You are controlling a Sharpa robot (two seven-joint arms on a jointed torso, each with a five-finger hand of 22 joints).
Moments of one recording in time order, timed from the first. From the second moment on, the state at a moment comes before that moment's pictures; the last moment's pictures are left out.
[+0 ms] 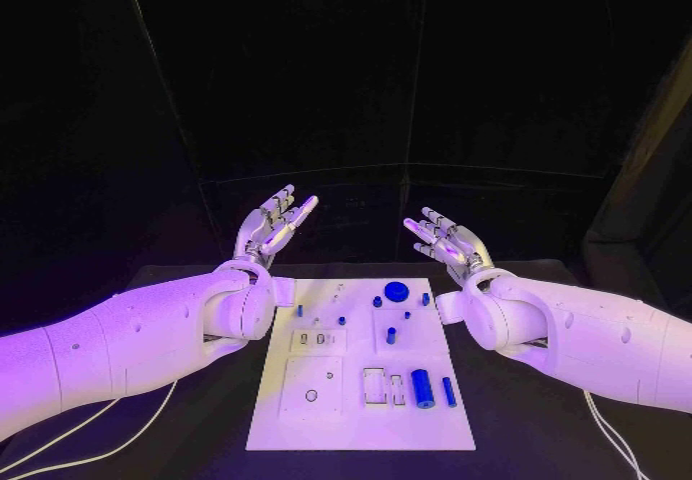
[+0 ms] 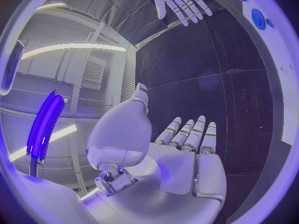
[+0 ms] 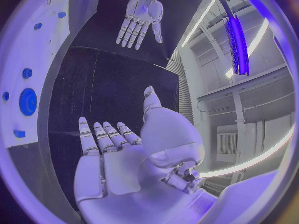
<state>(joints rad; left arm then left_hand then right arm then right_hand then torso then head) 1.22 -0.66 -0.12 1.33 0.07 -0.57 0.65 1.14 0.02 -0.10 0.18 0.05 0.25 0.14 0.02 0.03 0.19 0.21 0.02 0.02 0.28 0.23 0.03 0.04 0.12 0.11 0.29 0.02 0.02 1.16 -0.71 -0.07 1.37 -0.10 -0.48 0.44 1.13 0.20 -0.27 -0.02 0.19 0.12 0.13 0.01 0.02 0.16 0.21 0.02 0.02 0.16 0.21 0.02 0.02 0.05 0.27 0.29 0.05 0.04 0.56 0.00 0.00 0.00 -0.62</state>
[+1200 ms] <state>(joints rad) 1.24 -0.86 -0.13 1.53 0.05 -0.38 0.68 1.23 0.11 -0.15 0.03 0.05 0.90 0.23 0.11 0.07 0.95 0.20 0.14 0.06 1.02 0.15 0.19 0.07 0.18 0.78 0.27 0.28 0.12 1.28 -0.68 -0.07 1.23 -1.12 -0.32 0.20 1.40 0.16 -0.13 -0.29 0.19 0.99 0.18 0.13 0.07 1.15 0.12 0.11 0.06 1.32 0.04 0.25 0.11 0.17 1.09 0.14 0.51 0.23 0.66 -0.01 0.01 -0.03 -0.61</state>
